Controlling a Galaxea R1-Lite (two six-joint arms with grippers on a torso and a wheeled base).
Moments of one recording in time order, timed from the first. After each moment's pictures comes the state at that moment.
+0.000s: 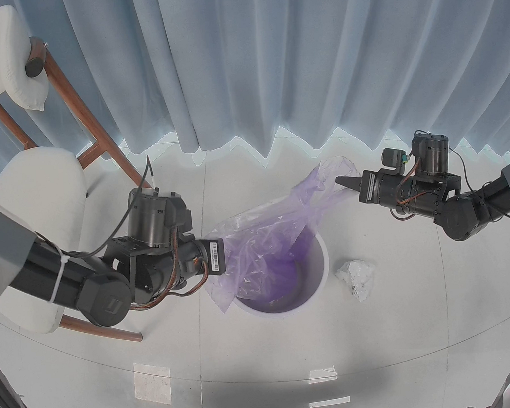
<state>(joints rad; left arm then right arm) -0.54 1.91 -0.94 -0.52 0.16 -0.24 0.29 2.02 -1.19 -0.61 0.44 0.28</state>
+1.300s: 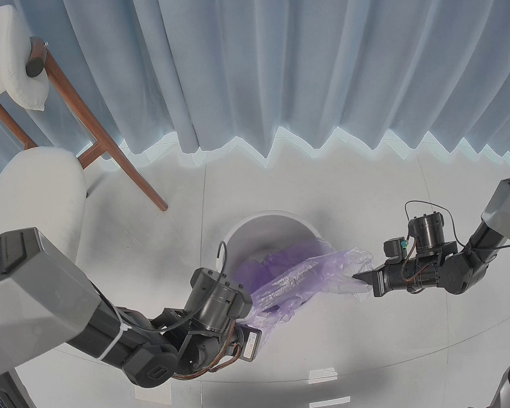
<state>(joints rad) -0.75 2.01 -0.78 -0.43 0.23 -0.23 0.23 2.12 -0.82 -0.61 0.48 -0.04</state>
